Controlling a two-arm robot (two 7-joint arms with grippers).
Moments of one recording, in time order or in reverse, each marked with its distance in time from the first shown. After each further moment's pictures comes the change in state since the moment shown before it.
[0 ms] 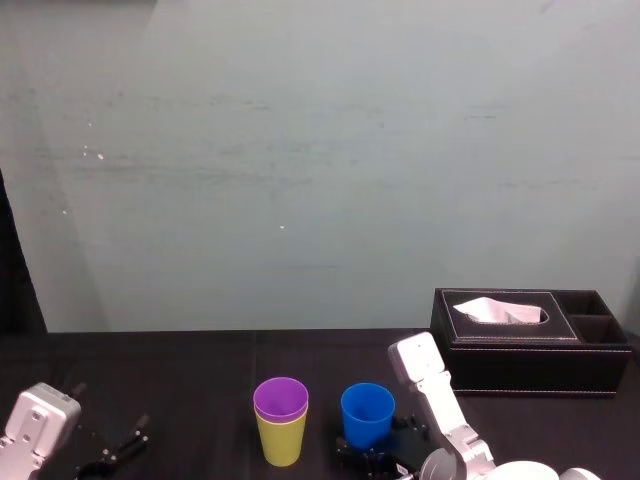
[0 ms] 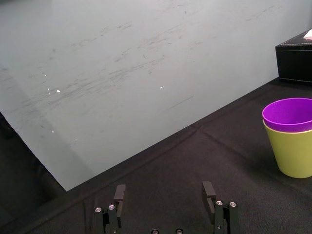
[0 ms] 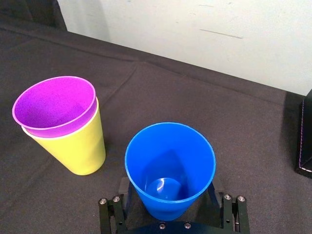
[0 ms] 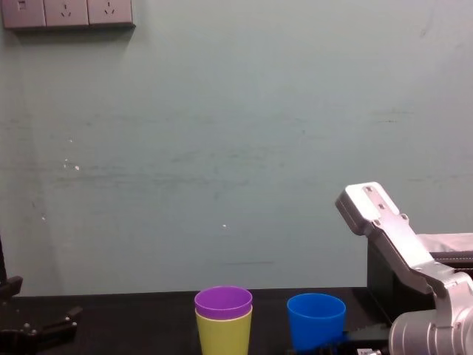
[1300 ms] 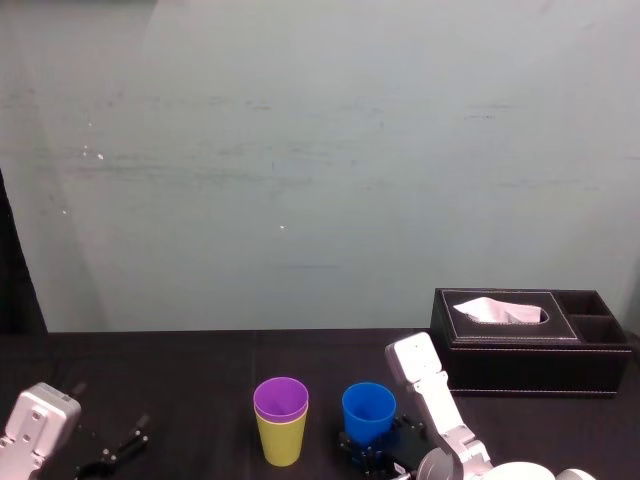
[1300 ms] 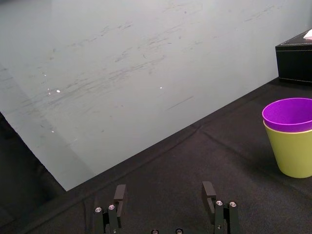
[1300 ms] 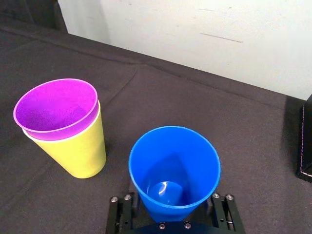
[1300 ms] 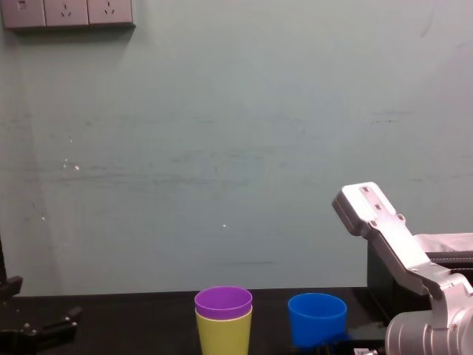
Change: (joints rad) left arm 0.000 0.000 0.000 0.000 0.000 0.000 0.000; right arm 0.003 -0.010 0.003 0.014 -0.016 -0.023 0.000
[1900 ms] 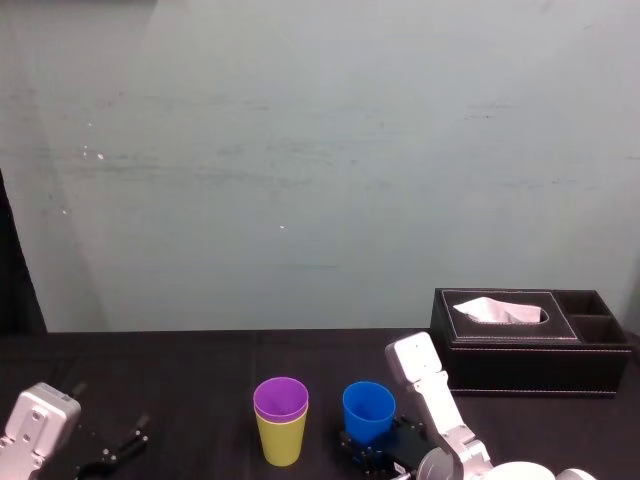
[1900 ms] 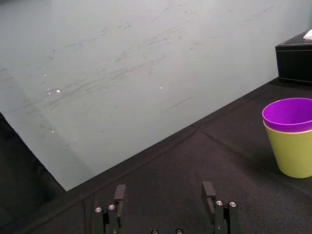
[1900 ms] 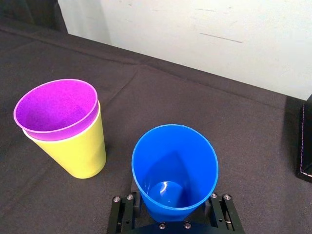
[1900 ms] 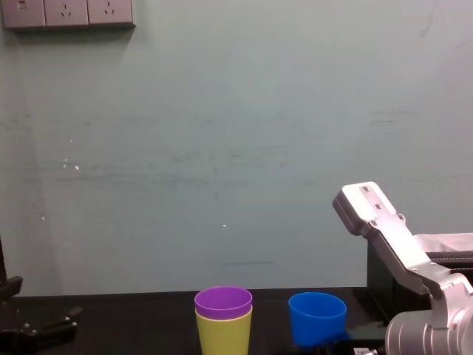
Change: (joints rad) left arm 0.000 0.000 0.000 0.000 0.000 0.000 0.000; right arm 0.000 0.000 0.000 -0.001 0.001 0.000 0.000
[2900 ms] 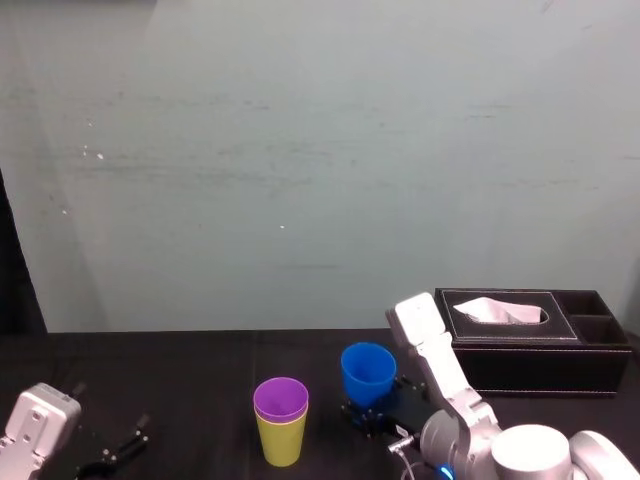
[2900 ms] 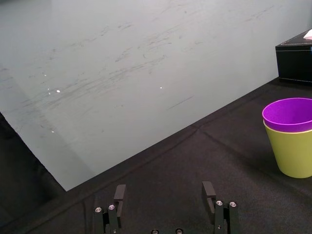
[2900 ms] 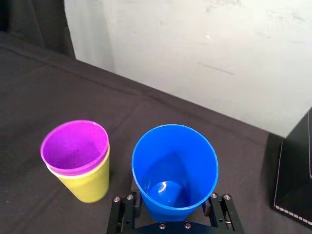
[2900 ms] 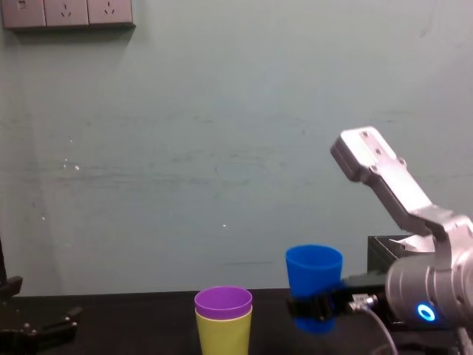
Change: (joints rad) left arm 0.000 0.000 0.000 0.000 0.000 0.000 0.000; right arm 0.006 0.016 0.007 -0.131 -0.040 0.059 0.029
